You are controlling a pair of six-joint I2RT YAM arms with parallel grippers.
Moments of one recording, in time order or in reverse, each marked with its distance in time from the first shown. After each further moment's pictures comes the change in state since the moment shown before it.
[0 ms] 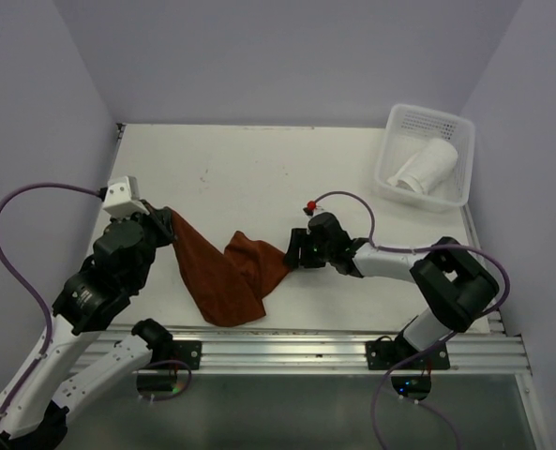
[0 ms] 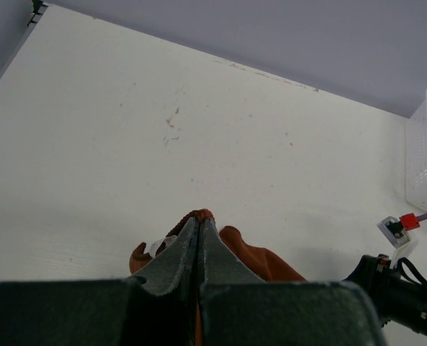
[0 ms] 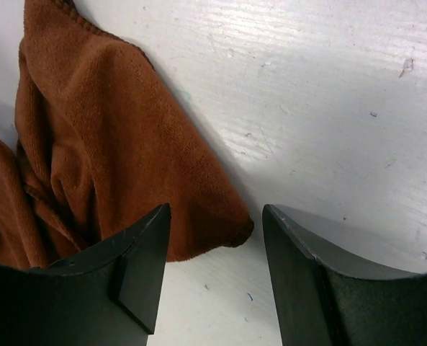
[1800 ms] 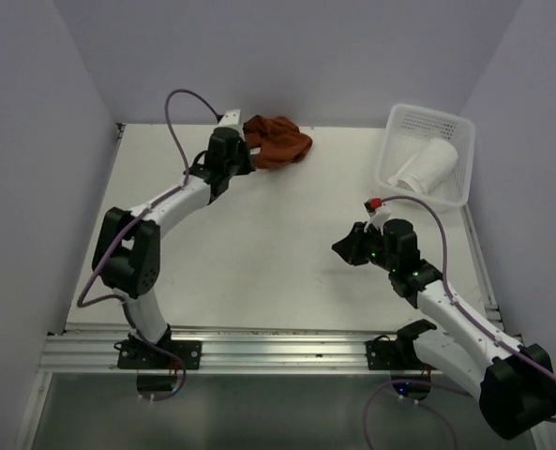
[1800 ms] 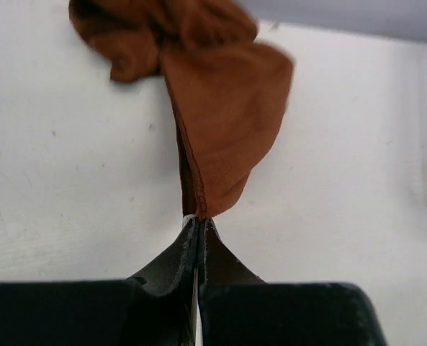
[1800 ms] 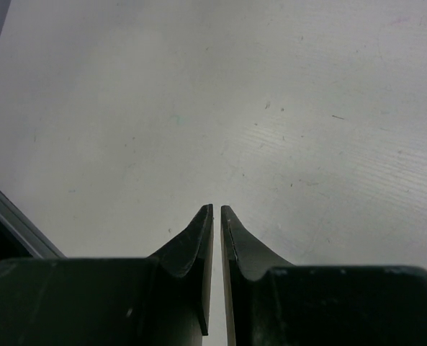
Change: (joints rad) left arm 0.198 1.274 0.362 0.649 0.492 0.067; right arm -0.337 -0.664 -0.263 -0.085 -0.195 -0.220
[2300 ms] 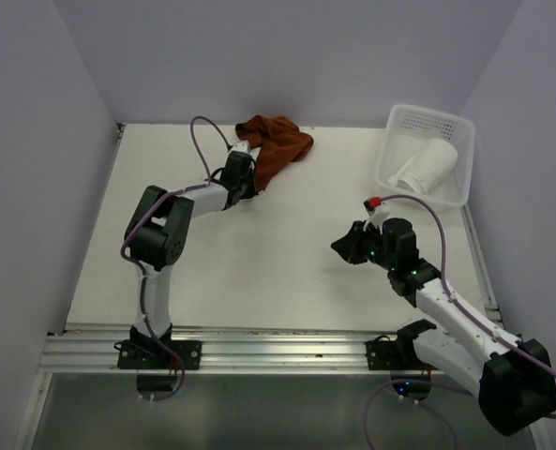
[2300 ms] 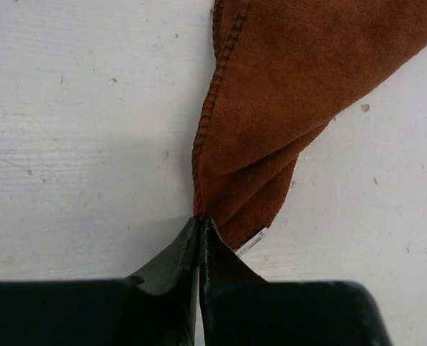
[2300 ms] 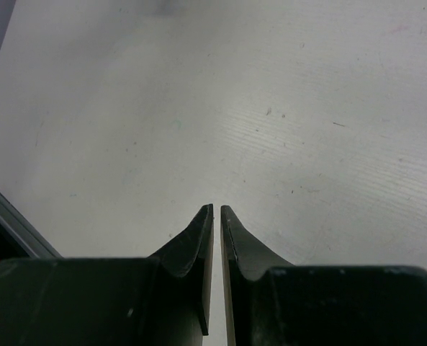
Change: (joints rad) left arm 0.004 0.211 0.008 0.035 -0.050 -0.032; right arm 0.000 0.005 0.000 0.019 0.000 0.002
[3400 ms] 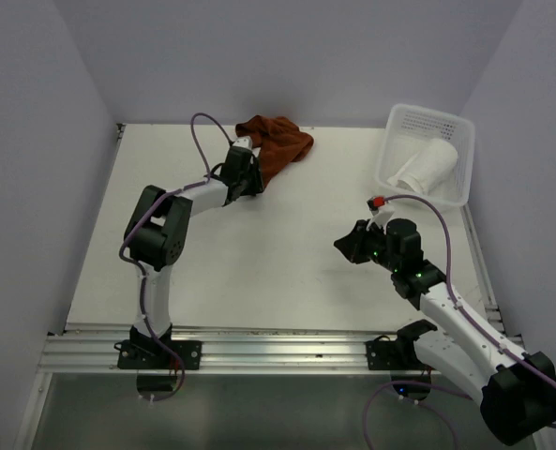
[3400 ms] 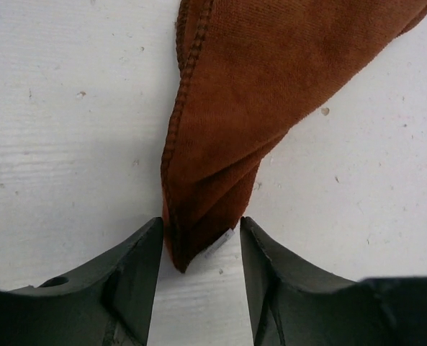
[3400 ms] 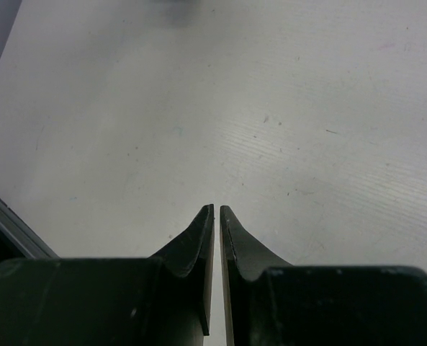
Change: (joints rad) left arm 0.005 0.010 0.055 -0.045 0.071 -0.011; right arm 0.000 -0.064 0.017 -0.055 0.024 -0.022
